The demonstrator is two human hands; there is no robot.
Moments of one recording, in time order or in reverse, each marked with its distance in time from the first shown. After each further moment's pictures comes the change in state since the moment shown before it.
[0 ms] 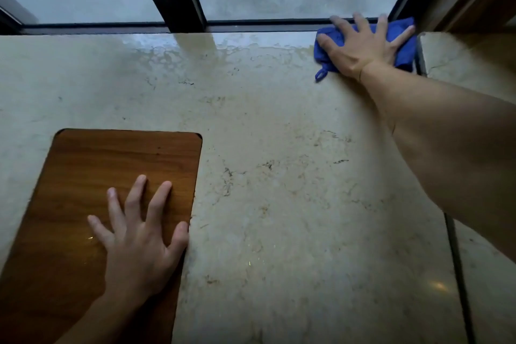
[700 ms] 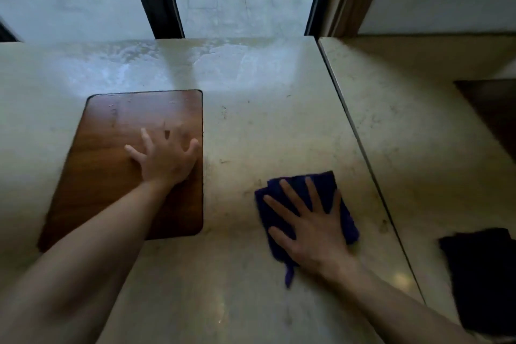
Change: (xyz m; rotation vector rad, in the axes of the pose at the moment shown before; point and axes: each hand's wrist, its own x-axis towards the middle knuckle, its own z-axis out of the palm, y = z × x) left_hand -0.027 -0.012 -0.015 -0.159 0.066 0.121; right_hand -0.531 0.007 0.113 -0.093 0.112 -0.328
